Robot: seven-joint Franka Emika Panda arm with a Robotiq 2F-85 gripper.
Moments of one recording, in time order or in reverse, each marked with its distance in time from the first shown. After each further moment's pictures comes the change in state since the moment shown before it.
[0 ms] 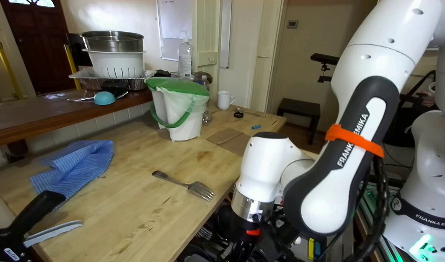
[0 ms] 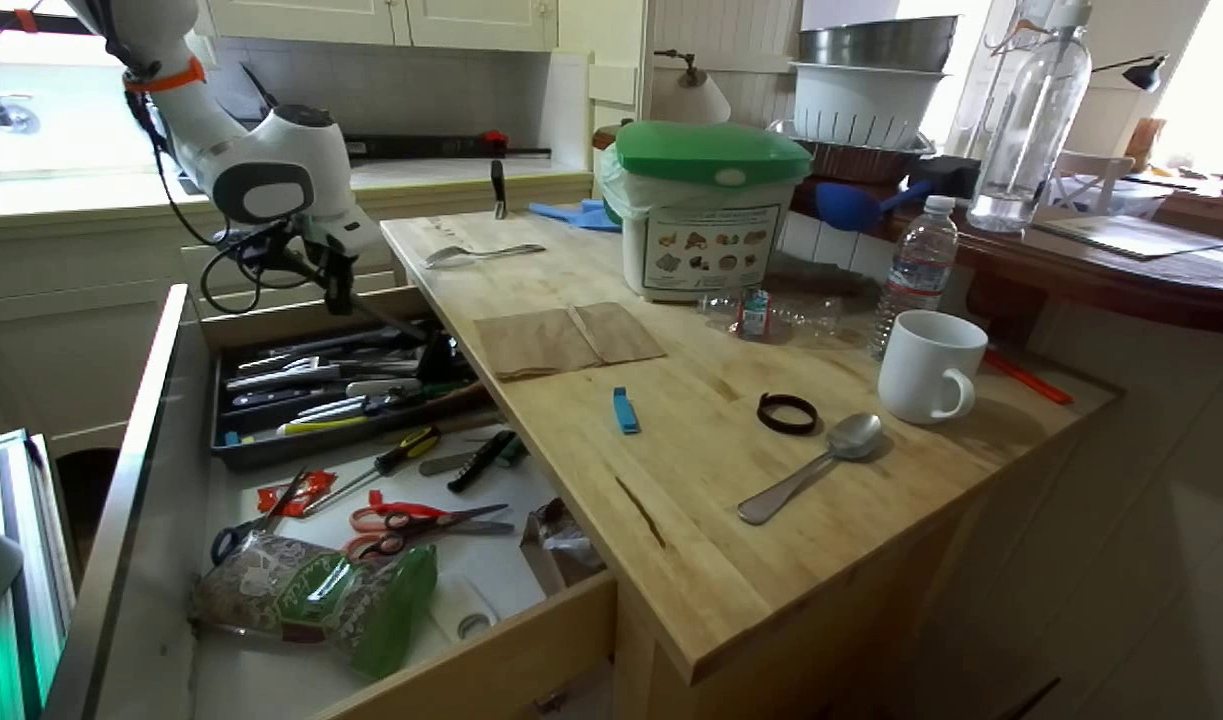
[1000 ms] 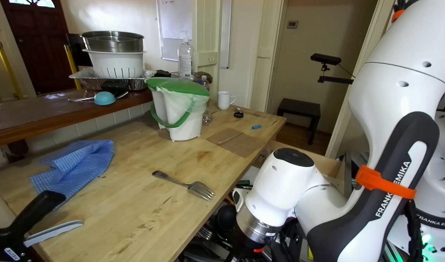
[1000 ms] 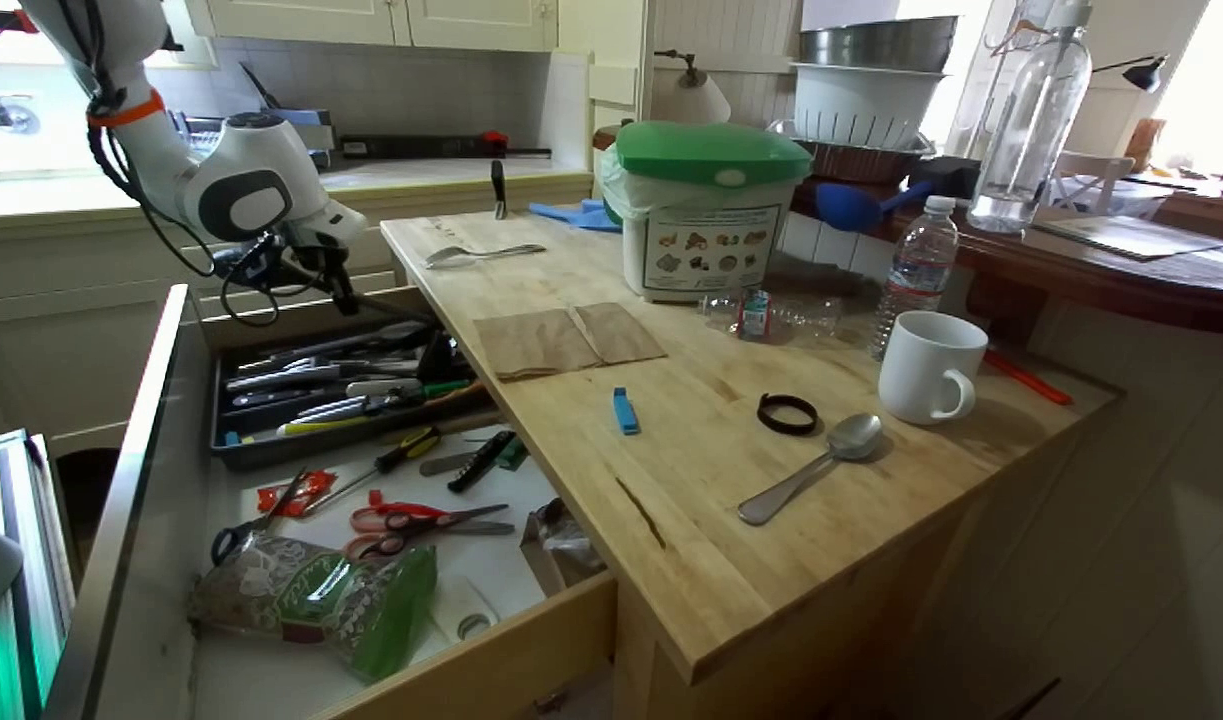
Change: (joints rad) arm 0.400 0.016 -0.345 -0.032 -0.148 0.197 -0.019
